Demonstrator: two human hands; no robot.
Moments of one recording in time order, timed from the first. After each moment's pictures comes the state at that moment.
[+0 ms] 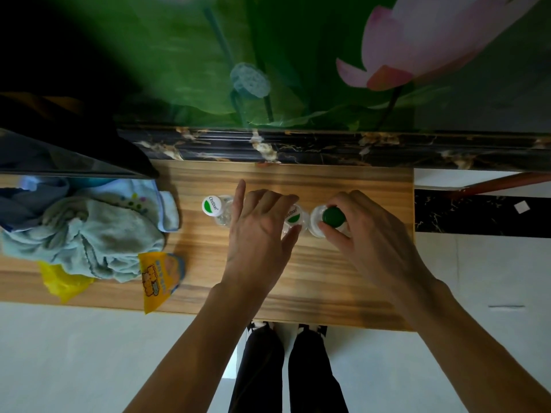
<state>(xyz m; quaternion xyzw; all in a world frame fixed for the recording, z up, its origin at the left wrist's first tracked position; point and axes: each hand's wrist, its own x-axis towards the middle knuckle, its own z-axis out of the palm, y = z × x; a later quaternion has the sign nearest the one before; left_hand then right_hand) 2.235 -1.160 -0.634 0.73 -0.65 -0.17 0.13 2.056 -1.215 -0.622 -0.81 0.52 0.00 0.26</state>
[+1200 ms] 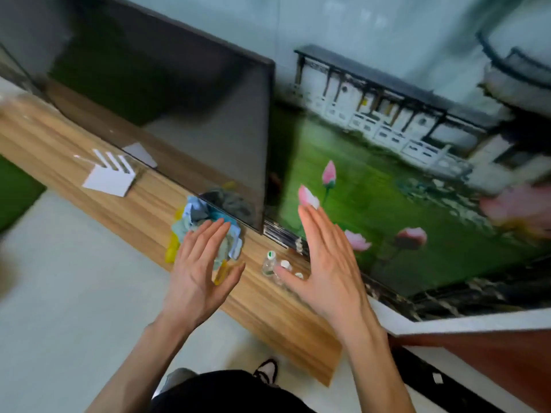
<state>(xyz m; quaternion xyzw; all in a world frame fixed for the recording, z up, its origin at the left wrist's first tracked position) 2.279 -0.936 -0.231 0.79 -0.50 0.03 0.34 2.097 -1.107 -0.167 -0.93 0.27 -0.13 0.18</state>
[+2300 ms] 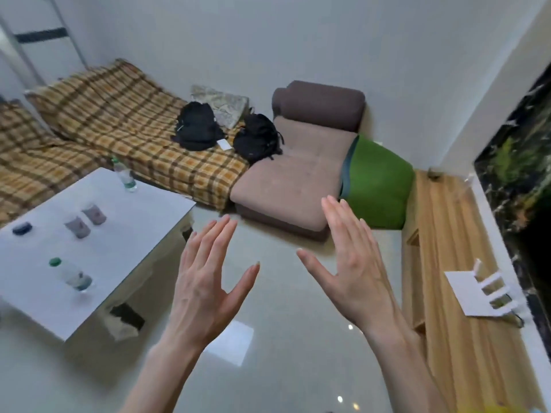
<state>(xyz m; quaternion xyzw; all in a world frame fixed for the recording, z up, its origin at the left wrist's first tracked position) 2.331 -0.265 -0.105 0.92 0.13 0.32 0.19 2.475 -0.466 -0.077 -0.86 -0.39 -0.13 0.30</state>
